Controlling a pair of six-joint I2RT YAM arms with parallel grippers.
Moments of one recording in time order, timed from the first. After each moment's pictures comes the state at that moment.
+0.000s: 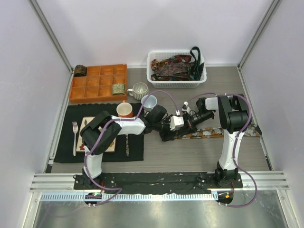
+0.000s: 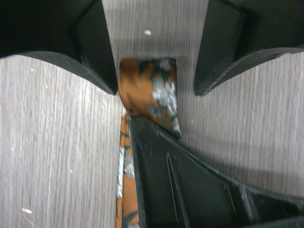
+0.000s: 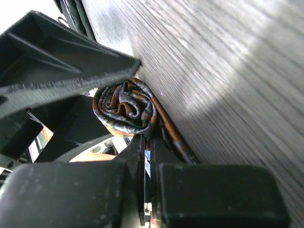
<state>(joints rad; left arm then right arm) -0.86 1.93 1.06 0.13 0.51 0.39 0.13 2.10 1.13 -0.81 -1.02 -0.13</state>
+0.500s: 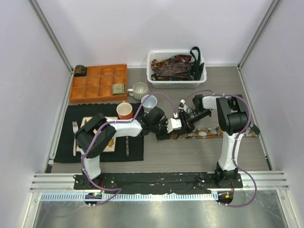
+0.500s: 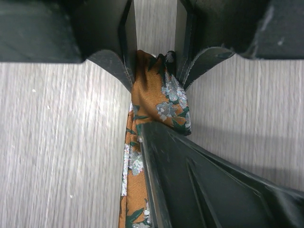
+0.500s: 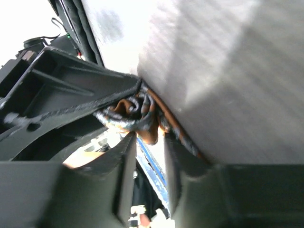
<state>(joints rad) -0.87 1.87 1.01 0.09 0.44 0.43 0.17 2.08 1.17 -0.81 -1.00 -0.08</state>
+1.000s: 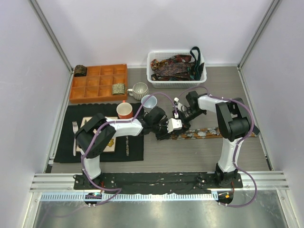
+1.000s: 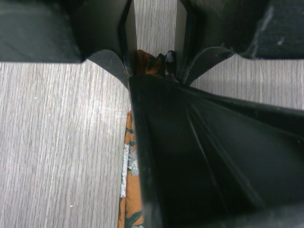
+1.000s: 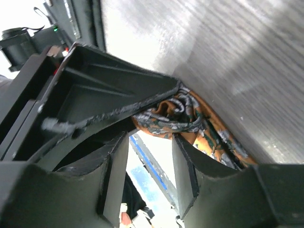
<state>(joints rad) -0.87 1.86 1.03 0.01 0.42 0.45 0.27 1.95 1.17 -0.79 -0.94 -0.01</state>
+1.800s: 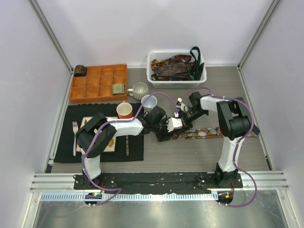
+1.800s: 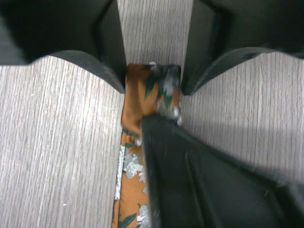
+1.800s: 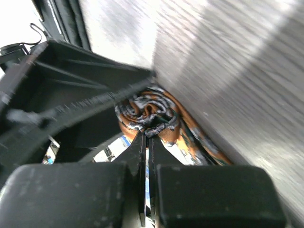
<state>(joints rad) -0.87 1.87 1.04 0.00 0.41 0.43 0.25 1.97 1.15 -0.74 -0.90 0.03</state>
